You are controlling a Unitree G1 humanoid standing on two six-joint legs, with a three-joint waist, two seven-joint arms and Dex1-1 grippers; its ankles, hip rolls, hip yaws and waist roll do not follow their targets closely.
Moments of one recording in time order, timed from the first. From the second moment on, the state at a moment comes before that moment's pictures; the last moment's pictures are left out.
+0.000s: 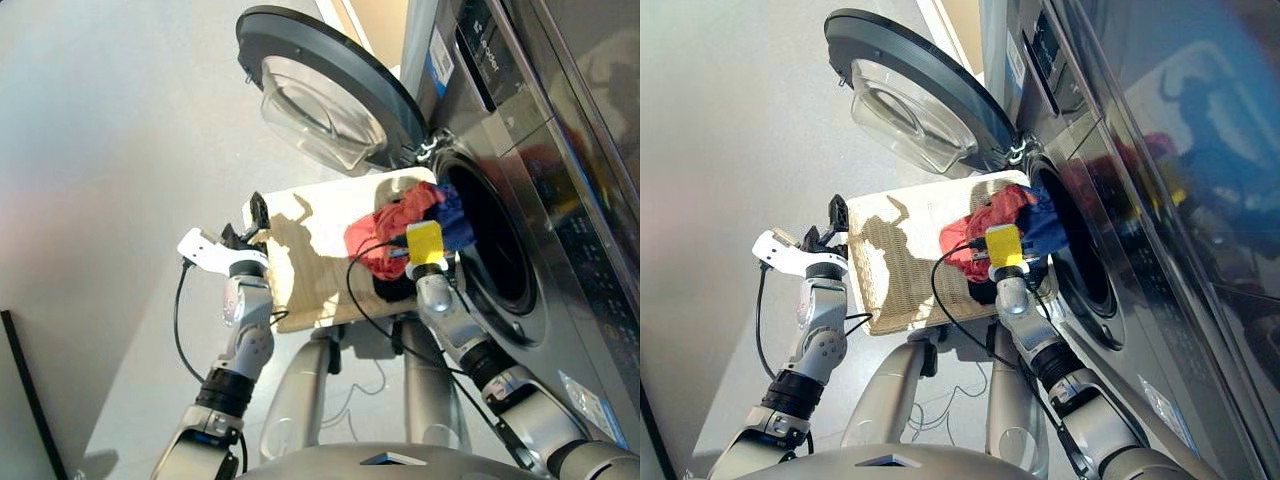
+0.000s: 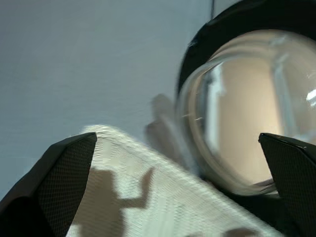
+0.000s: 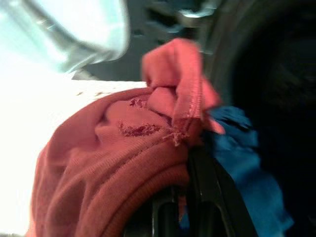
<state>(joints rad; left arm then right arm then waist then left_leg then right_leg) -0.18 0.14 -0.20 0.27 -0.82 -0.42 0.26 -0.39 -0.25 0.39 0.58 0.25 -0.29 -0.40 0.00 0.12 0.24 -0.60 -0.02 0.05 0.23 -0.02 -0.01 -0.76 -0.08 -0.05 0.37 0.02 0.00</state>
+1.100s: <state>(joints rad) -0.19 0.26 -0.22 0.43 -0.59 -0.39 0.28 -0.93 -0.51 -0.15 0.82 0.65 -0.51 -0.68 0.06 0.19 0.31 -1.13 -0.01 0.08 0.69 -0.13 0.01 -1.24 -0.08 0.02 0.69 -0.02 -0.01</state>
